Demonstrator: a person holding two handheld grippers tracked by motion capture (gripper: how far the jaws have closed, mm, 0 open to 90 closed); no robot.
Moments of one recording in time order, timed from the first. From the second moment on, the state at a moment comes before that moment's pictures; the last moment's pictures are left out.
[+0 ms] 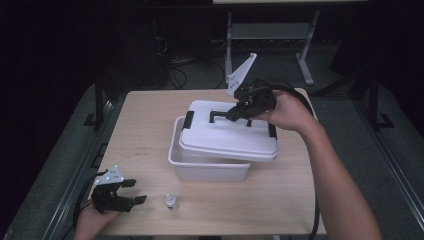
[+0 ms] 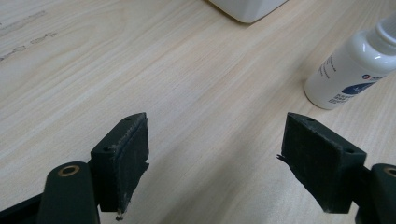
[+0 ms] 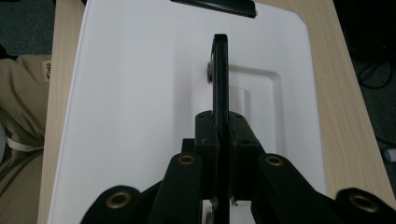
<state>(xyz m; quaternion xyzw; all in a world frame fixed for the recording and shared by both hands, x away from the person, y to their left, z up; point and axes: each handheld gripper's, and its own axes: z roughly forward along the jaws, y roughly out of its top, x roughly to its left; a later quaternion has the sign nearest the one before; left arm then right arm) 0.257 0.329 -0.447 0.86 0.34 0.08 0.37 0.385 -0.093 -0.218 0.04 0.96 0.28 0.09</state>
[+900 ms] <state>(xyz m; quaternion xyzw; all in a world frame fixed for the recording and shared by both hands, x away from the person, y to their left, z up) 0.257 0.326 -0.446 0.86 0.34 0.08 0.37 0.340 -0.189 -0.210 0.12 0.94 0.28 0.12</state>
